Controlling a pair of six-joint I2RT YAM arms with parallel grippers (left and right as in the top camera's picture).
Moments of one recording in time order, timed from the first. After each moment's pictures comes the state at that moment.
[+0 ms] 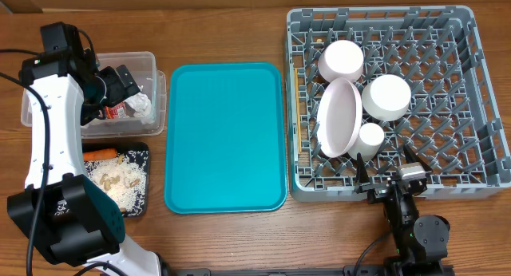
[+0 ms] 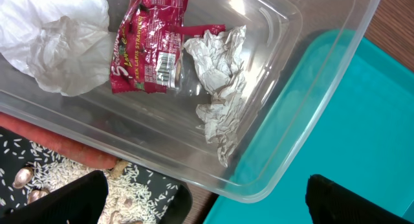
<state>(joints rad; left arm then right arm) 0.29 1.81 1.64 -1.10 0.09 -0.29 0.11 0.01 0.02 -0.04 -0.04 -0.07</state>
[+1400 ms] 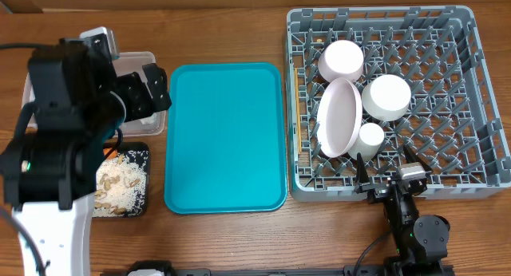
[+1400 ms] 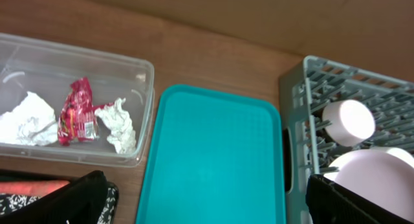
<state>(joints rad) 0.00 1.21 1.64 -1.10 0.09 -0.29 0.11 0.01 0.02 -0.03 -0.04 -0.07</state>
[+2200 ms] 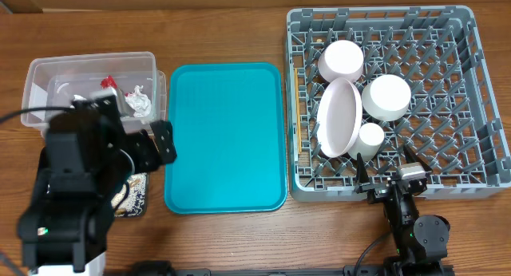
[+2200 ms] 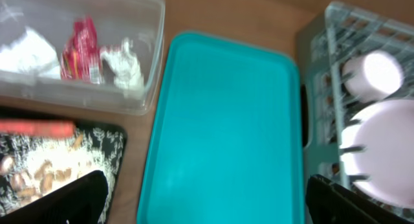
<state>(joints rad) 0.00 0.95 1.29 -1.10 0.09 -0.29 0.11 0.01 0.02 -0.03 -0.04 -0.07</state>
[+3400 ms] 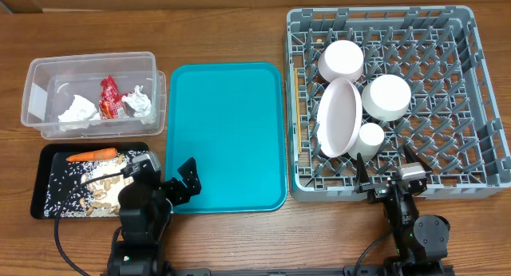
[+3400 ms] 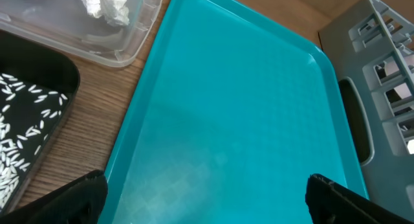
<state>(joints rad) 0.00 0.52 0.15 -0.16 0.12 -0.46 0.11 0.01 0.02 -0.03 -0.04 -0.07</state>
